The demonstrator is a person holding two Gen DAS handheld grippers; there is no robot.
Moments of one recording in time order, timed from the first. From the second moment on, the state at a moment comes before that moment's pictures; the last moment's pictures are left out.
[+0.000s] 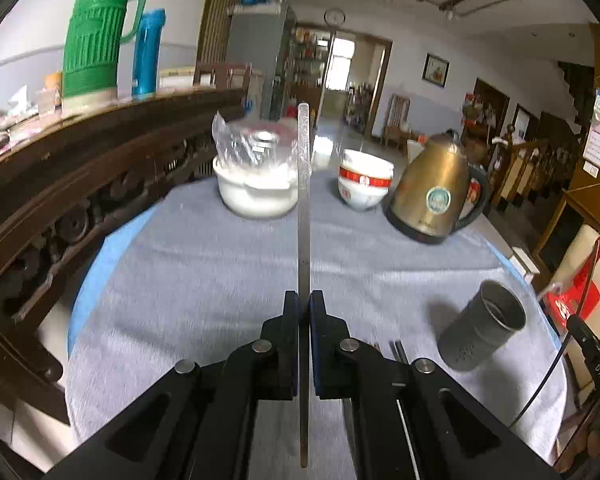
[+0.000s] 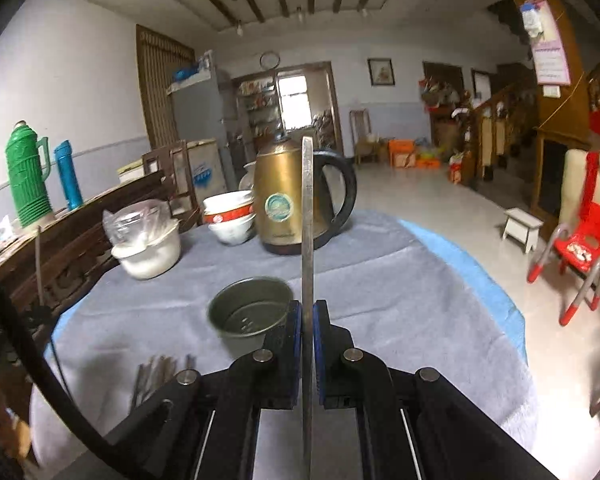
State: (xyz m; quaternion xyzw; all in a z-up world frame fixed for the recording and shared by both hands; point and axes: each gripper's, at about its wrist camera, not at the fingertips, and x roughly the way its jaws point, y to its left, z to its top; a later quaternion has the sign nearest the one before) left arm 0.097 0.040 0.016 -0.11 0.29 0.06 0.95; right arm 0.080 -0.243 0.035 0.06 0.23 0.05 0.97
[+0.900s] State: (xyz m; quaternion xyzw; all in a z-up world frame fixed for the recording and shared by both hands) left arm 0.020 0.048 0.008 -0.11 0.27 0.04 0.95; right arm 0.019 -0.269 0.021 0.05 0.22 0.05 0.97
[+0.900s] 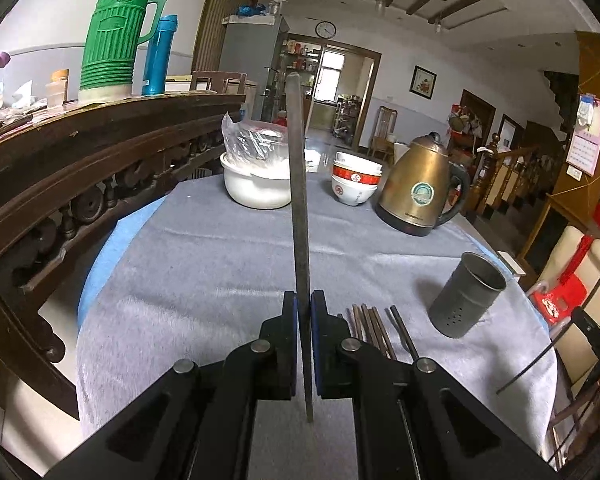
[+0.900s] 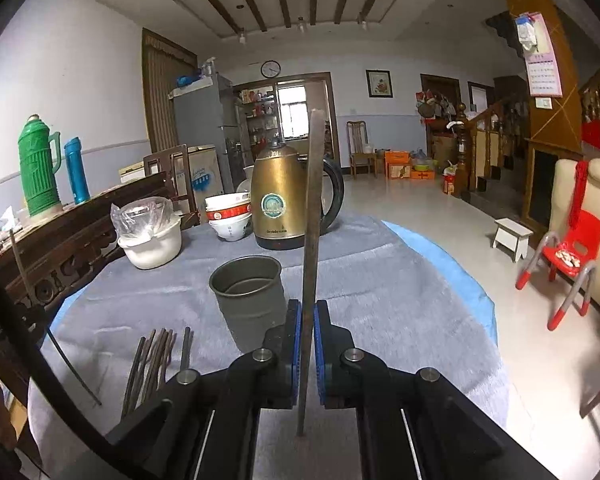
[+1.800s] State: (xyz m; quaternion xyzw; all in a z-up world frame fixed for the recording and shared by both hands) left arm 0.013 0.054 0.033 -0.15 0.26 0.04 0.95; right arm 0.015 -0.278 0.044 0.08 0.20 0.08 0.97
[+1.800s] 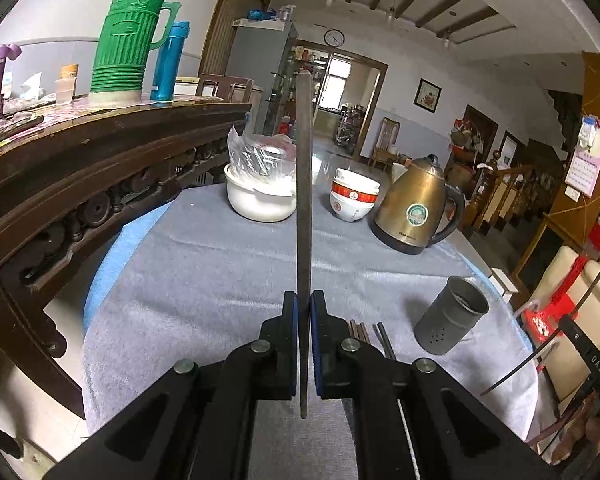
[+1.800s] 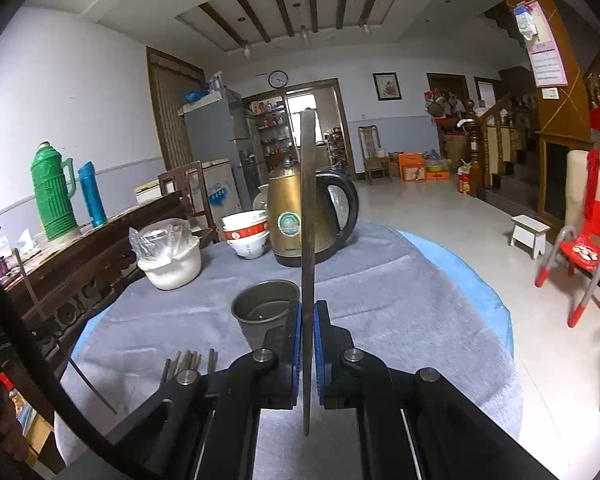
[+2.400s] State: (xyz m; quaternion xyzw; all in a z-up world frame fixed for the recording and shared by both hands) left arm 0.031 0.041 0.073 -0.19 0.23 -0.03 0.95; right arm 0.013 -0.293 0.080 0.11 0.16 0.09 0.98
